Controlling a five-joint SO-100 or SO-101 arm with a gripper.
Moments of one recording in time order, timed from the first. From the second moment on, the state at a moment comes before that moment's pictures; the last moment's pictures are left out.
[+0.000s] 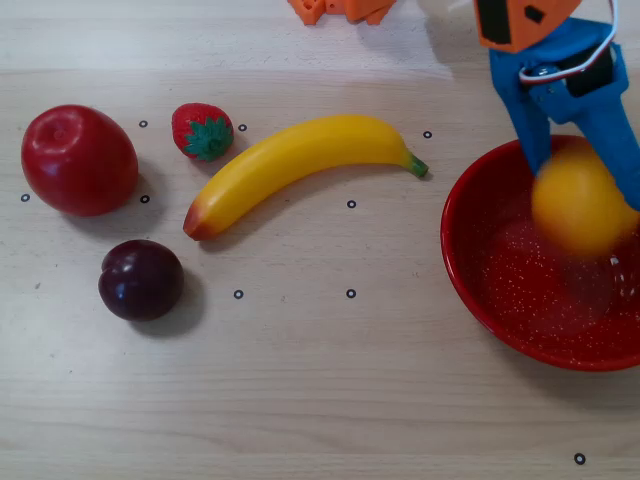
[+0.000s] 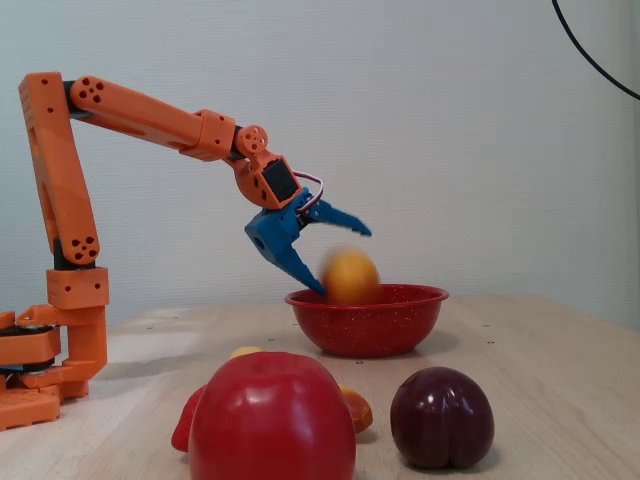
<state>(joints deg) 30.5 94.9 106.8 41.6 4.7</state>
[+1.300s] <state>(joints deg) 5.7 148.4 142.2 47.5 2.3</state>
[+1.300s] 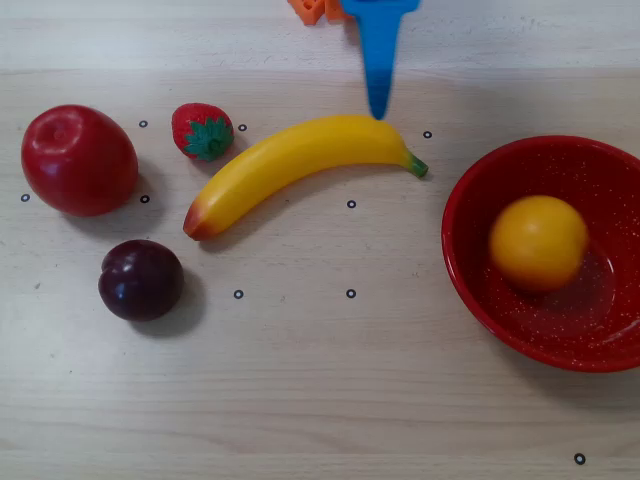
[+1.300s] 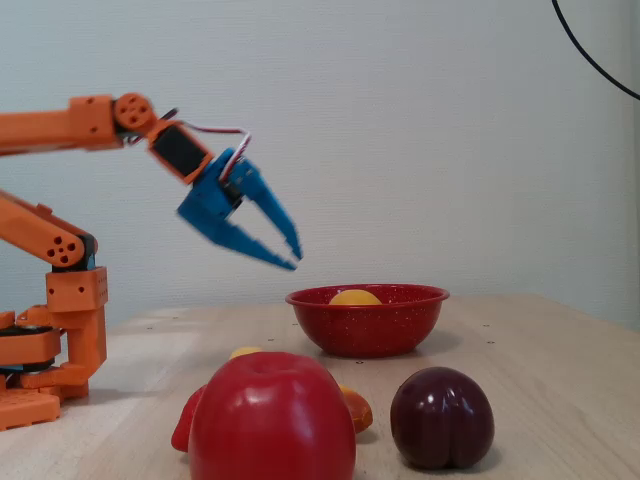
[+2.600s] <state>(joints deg) 2.2 184.4 178.2 49.7 0.6</state>
